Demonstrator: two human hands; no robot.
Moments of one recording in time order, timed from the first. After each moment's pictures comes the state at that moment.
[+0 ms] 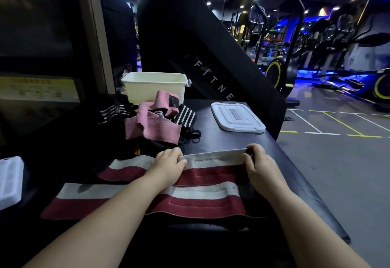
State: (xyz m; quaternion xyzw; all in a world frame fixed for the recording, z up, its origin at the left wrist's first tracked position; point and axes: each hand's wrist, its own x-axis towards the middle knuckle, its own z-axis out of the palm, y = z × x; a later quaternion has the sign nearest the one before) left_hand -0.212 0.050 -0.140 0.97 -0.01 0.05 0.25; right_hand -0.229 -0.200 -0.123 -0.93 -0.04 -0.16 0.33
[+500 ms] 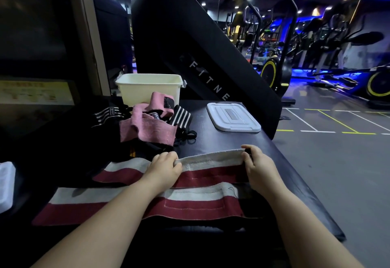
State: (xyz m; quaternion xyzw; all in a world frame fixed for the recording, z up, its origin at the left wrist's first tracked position) left_hand -0.210 0.047 -0.146 0.97 -0.02 0.06 0.25; right_hand -0.224 -0.206 -0.126 -0.90 -0.01 -0.15 0.40
